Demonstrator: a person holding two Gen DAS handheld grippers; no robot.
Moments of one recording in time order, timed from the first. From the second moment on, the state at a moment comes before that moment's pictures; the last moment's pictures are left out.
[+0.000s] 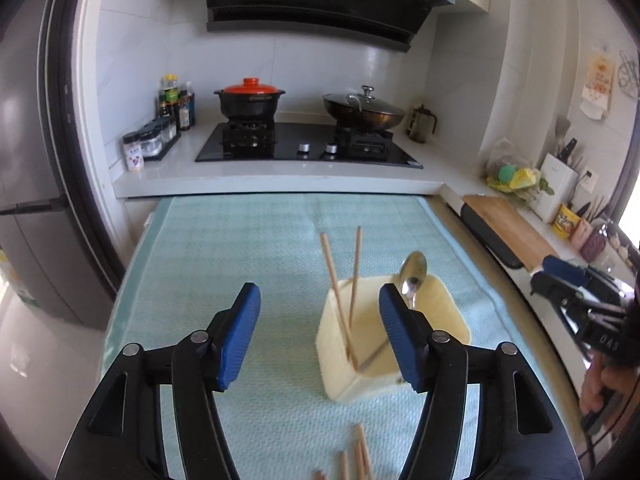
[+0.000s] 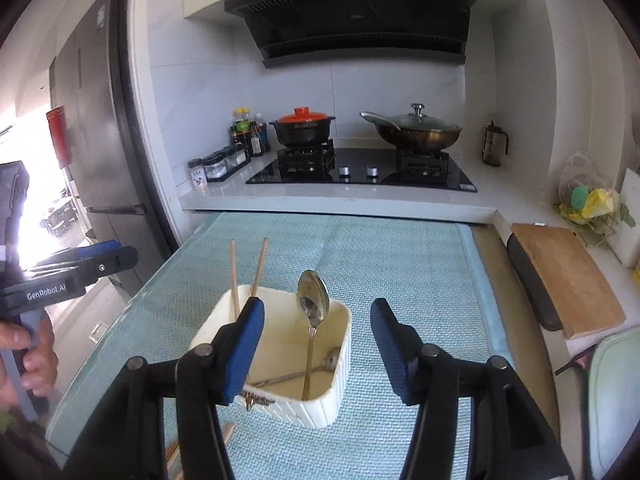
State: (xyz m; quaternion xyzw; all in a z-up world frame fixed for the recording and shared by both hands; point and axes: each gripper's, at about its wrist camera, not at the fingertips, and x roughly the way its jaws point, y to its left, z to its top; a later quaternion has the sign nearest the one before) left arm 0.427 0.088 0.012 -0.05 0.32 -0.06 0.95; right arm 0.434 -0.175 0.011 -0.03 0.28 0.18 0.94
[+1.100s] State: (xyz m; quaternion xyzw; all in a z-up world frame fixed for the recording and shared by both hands) left arm 0.182 0.077 -0.126 -0.08 0.37 -0.05 0.92; right arm 0.167 -0.183 -0.120 -0.09 0.27 0.16 0.95
